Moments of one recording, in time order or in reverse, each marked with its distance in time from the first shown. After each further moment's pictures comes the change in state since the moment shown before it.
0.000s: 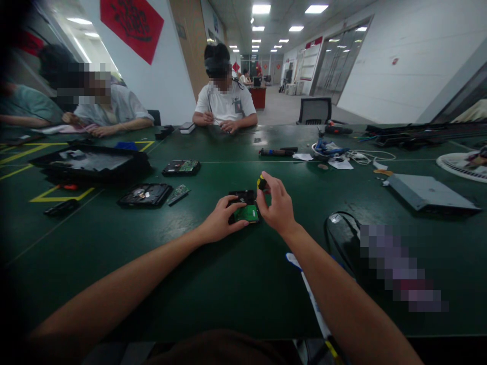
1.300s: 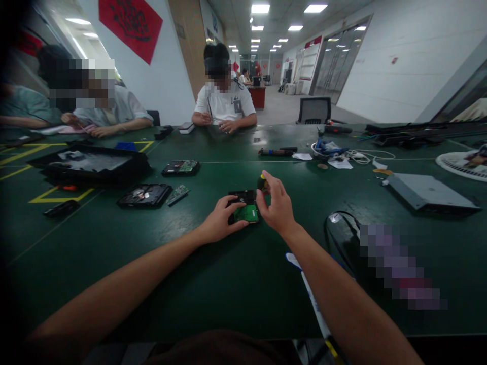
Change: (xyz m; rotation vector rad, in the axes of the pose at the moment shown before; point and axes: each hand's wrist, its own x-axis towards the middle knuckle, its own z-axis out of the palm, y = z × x) left_hand 0.000 -0.002 0.001 -0.007 -0.001 -0.009; right_hand -0.002 0.001 0.000 0.010 -0.028 0.039
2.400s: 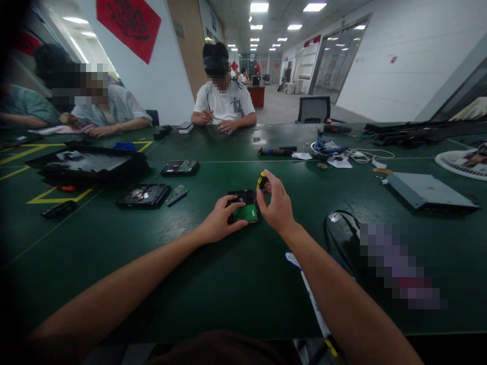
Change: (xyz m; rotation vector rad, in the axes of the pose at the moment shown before) left_hand 0.001 0.000 -0.001 0.004 -0.010 -0.001; right_hand -0.001 0.002 0.004 0.042 0.011 0.041
